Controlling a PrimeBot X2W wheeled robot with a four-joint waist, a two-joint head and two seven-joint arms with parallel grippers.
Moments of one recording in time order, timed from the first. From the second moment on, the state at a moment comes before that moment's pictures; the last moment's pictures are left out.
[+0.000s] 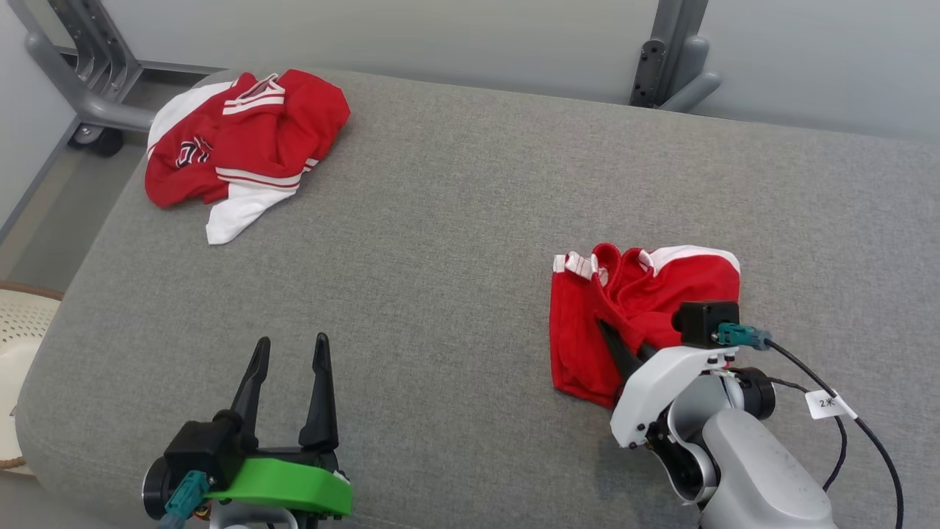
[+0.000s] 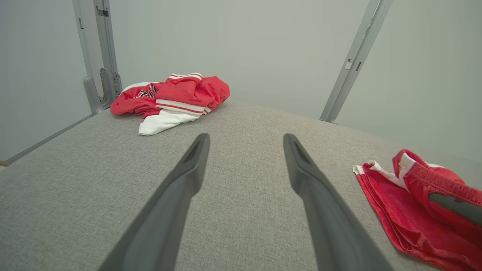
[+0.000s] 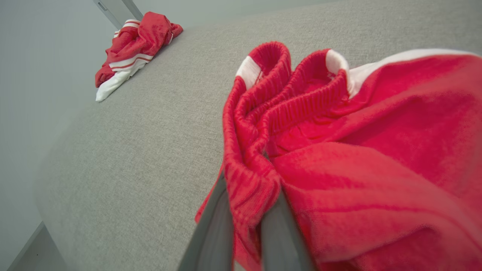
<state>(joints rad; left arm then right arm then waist) -0.03 0.05 -0.17 0.15 -0.32 -0.03 -0.26 -0.35 -0.05 0.28 0.54 0.47 0.13 0.02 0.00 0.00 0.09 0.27</state>
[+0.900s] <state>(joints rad) -0.03 0.05 -0.15 0.15 -0.32 -0.03 -0.26 -0.38 -0.05 0.33 0.53 0.42 0.13 -0.15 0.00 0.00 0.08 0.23</state>
